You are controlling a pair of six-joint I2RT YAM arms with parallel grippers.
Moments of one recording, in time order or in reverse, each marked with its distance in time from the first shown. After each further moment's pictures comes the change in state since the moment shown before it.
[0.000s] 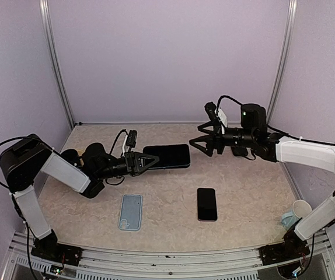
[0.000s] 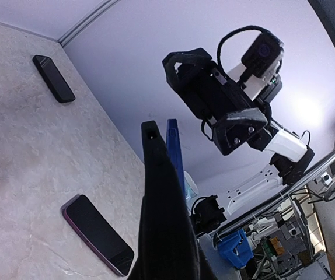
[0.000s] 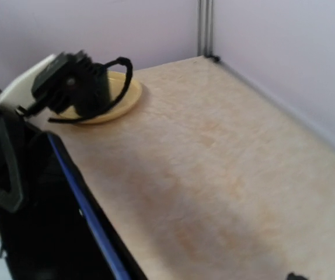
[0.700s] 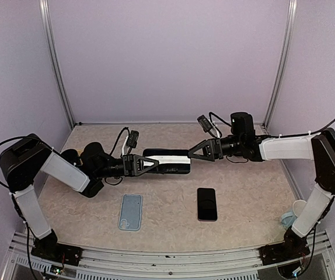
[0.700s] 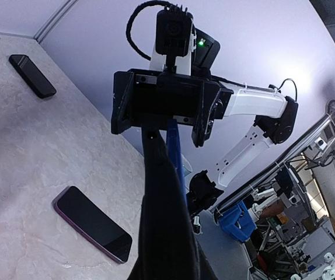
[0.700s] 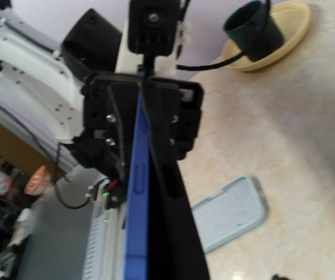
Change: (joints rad) left arm 0.014 0.000 0.000 0.016 0.140 0.090; right arm -0.080 0.233 0.024 0.105 -0.584 0.483
